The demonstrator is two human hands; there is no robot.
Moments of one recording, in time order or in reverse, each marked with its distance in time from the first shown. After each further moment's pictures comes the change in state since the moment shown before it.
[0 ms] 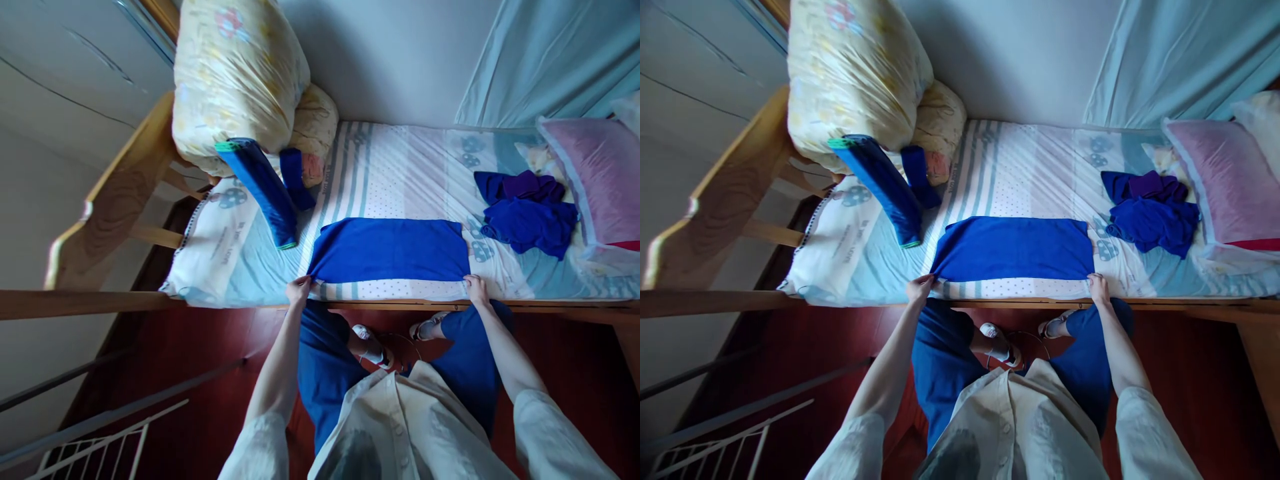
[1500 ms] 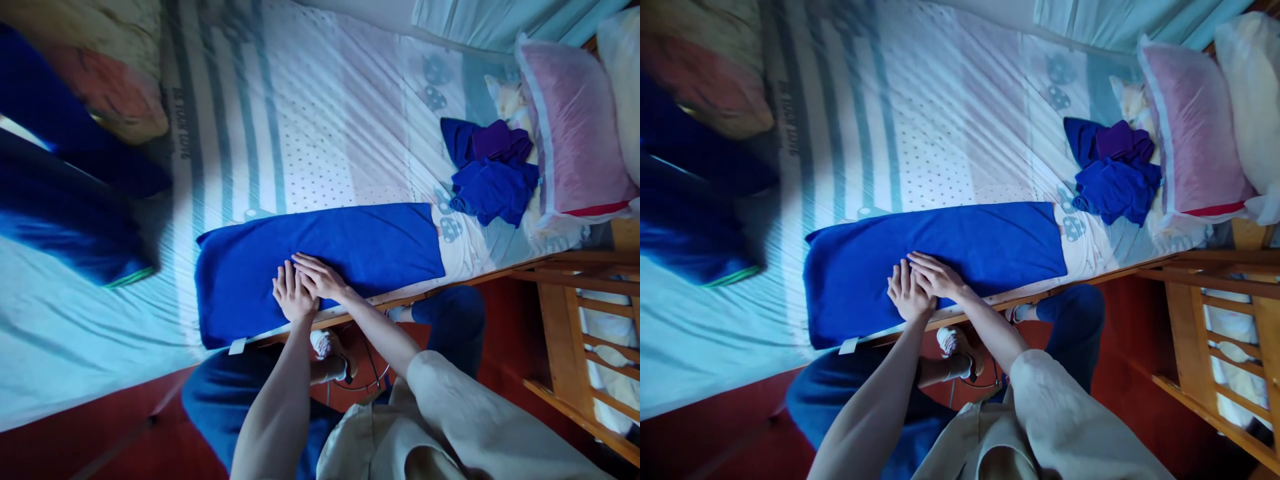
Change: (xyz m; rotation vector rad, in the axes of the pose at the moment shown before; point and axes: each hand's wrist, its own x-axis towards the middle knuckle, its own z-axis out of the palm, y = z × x) left_hand -0.055 0.065 0.164 0.042 0.044 0.529; right_hand 0.029 -0.299 0.179 0.646 -0.291 -0.548
